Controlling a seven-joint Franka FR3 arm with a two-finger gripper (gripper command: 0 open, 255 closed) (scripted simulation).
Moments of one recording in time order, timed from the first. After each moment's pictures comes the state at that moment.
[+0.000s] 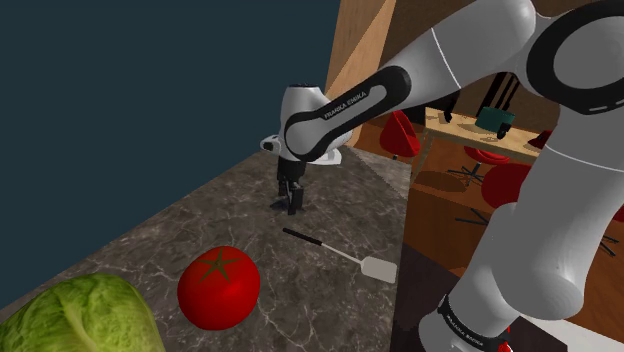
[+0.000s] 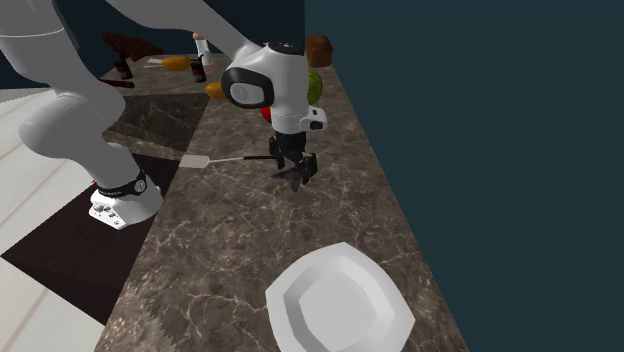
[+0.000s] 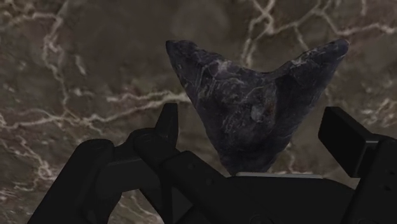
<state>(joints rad) 0.20 0.08 -0.02 -2.27 0.05 2.34 -0.98</state>
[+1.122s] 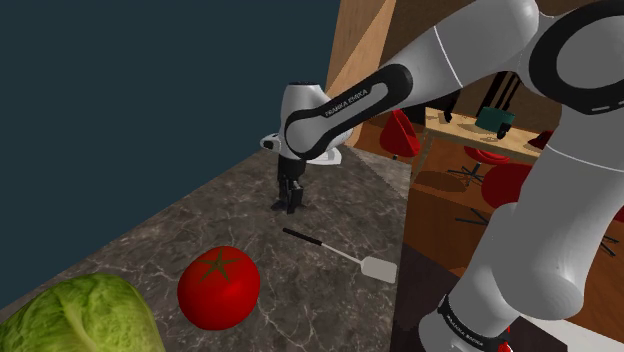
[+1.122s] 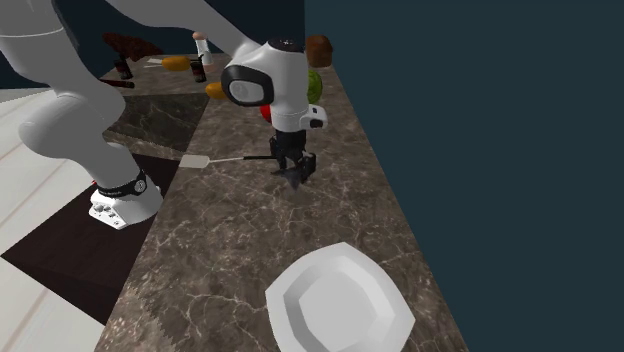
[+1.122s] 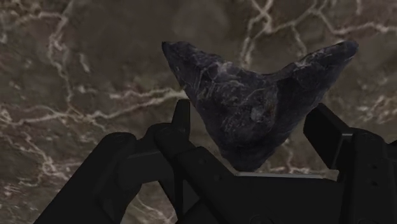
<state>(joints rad) 0.20 0.07 -0.02 -2.27 0.05 2.33 -0.98</state>
